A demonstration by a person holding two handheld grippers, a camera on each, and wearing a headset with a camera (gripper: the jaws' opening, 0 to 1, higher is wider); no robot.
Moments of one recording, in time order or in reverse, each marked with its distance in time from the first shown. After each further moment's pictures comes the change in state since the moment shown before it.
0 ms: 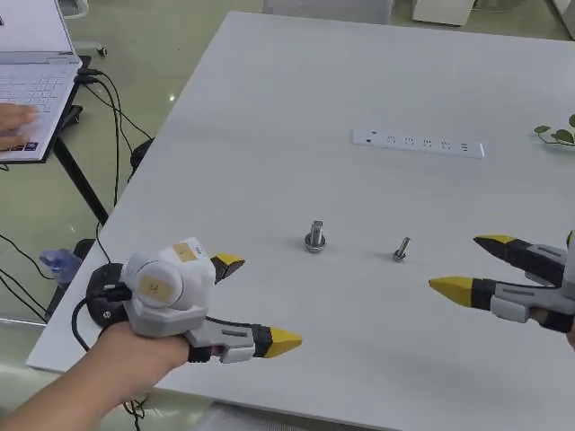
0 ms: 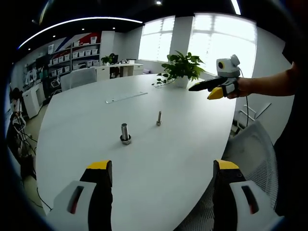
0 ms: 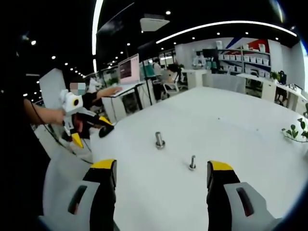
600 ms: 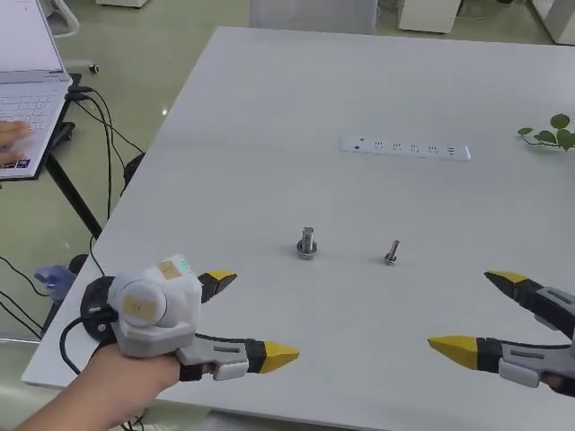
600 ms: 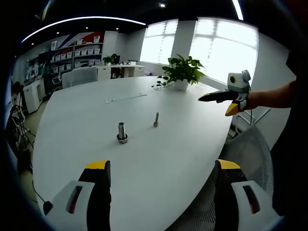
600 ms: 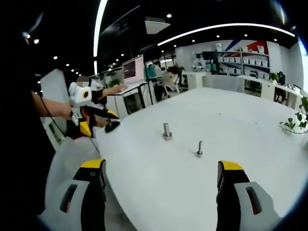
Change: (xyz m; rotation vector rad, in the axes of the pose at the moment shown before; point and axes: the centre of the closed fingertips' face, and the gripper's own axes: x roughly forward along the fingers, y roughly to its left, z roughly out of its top) left arm -0.005 -0.010 -0.004 -0.040 -0.025 -0.008; right arm -0.025 0.029 -0.033 -0.001 -0.022 0.002
